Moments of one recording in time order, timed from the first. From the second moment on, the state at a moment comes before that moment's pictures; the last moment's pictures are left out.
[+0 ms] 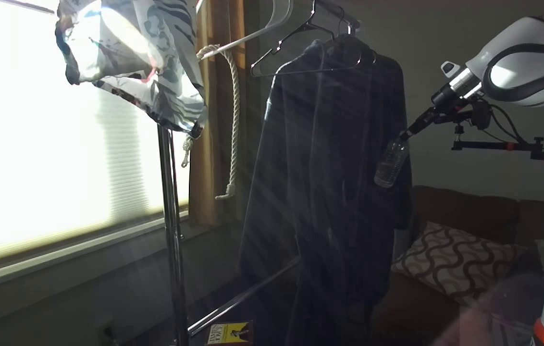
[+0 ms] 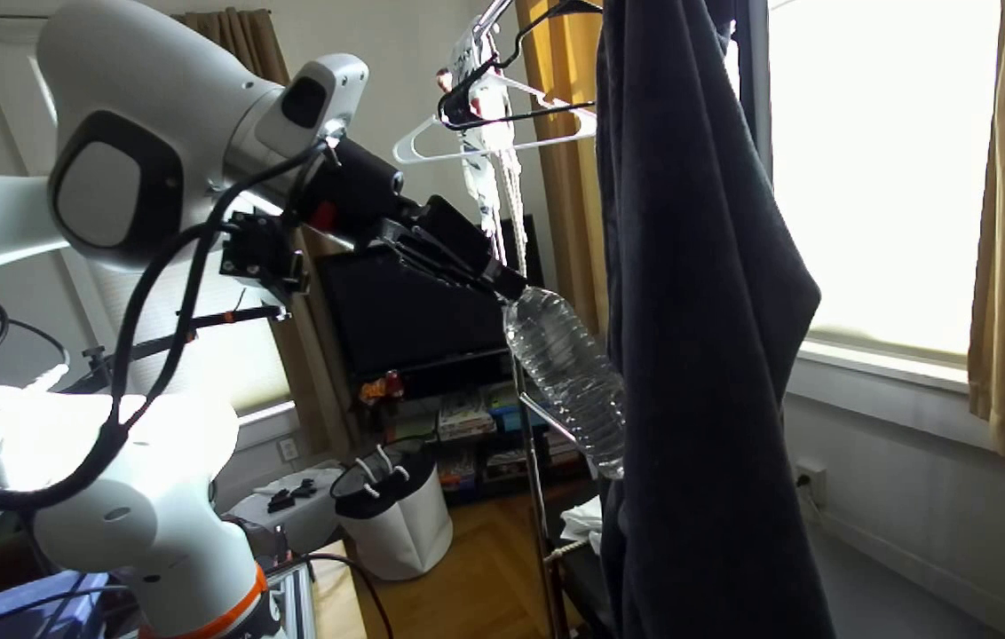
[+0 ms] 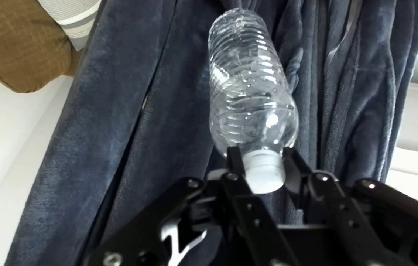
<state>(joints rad) -0.23 -1.09 -0.43 -2.70 -0.30 2.49 -0.49</state>
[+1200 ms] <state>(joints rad) -0.34 -1.01 -0.42 -2.75 -0.33 2.69 -0.47</state>
